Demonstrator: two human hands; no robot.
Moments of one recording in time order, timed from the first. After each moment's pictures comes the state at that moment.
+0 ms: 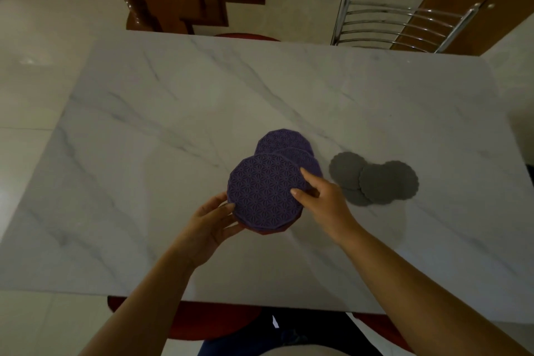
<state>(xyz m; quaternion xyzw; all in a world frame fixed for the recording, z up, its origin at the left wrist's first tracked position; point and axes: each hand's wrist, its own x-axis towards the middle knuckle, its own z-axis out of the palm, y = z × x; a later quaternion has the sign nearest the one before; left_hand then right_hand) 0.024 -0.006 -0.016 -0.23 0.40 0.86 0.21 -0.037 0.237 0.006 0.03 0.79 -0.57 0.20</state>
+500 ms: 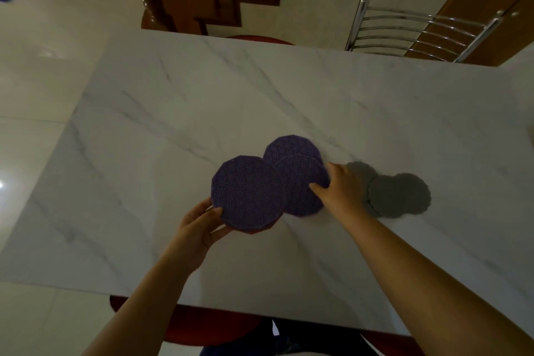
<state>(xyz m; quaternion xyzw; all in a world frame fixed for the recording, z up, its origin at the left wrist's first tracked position) 0.029 -0.024 -0.020 -0.28 0.45 0.84 0.12 -0.094 0.251 -0.021 0.04 0.96 -0.24 0.18</state>
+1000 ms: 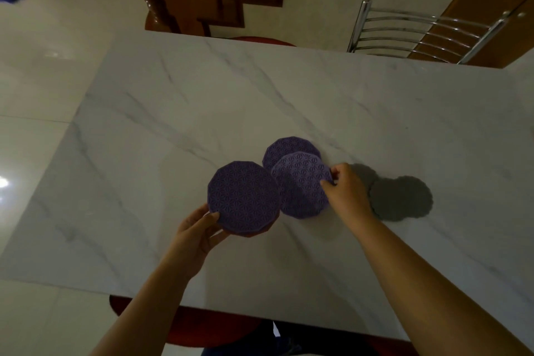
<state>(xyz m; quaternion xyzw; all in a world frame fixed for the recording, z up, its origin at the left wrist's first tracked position) 0.036 -0.023 -0.028 -0.31 0.43 0.84 0.10 -0.093 0.255 -0.005 0.08 0.94 -0.32 0.12</state>
